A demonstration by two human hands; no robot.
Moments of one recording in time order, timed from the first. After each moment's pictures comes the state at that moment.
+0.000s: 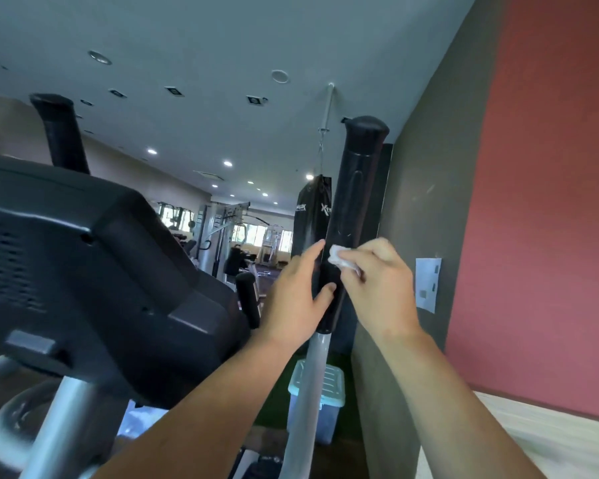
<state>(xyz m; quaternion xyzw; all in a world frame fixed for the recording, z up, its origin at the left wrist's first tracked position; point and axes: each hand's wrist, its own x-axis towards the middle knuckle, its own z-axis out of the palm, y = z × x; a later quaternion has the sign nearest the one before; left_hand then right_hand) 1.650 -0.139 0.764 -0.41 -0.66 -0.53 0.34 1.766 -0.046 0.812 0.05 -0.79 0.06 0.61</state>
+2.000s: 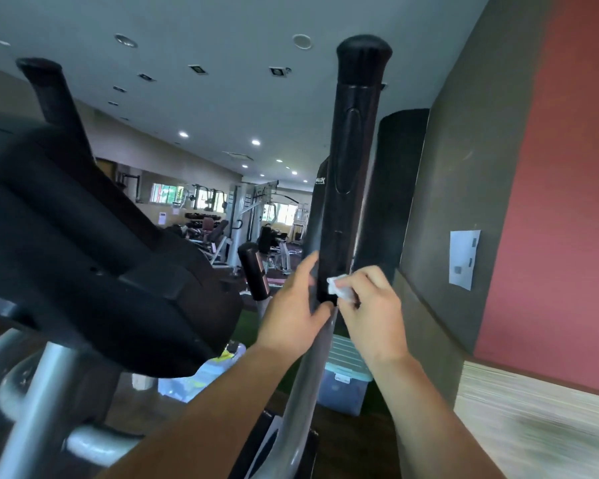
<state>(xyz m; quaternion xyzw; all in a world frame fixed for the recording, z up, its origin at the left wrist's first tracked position) 1.641 -0.115 0.701 -0.35 -0.74 -0.52 0.24 1.716 0.014 0.724 0.04 -0.83 0.14 0.54</state>
